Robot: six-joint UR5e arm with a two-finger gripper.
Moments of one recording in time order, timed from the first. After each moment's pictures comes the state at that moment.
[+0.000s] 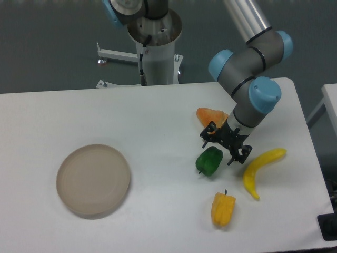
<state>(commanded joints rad) 2.42 -2.10 -1.48 -1.18 1.30 1.18</state>
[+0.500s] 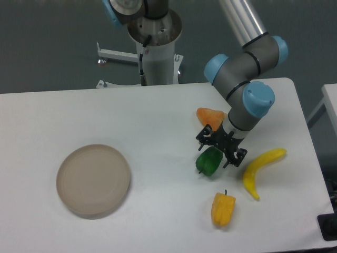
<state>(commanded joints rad) 2.42 -2.11 -1.50 -1.14 1.29 1.19</state>
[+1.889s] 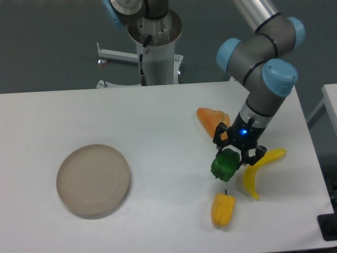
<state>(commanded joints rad) 2.48 -2.08 -1.32 -1.17 1.16 1.19</state>
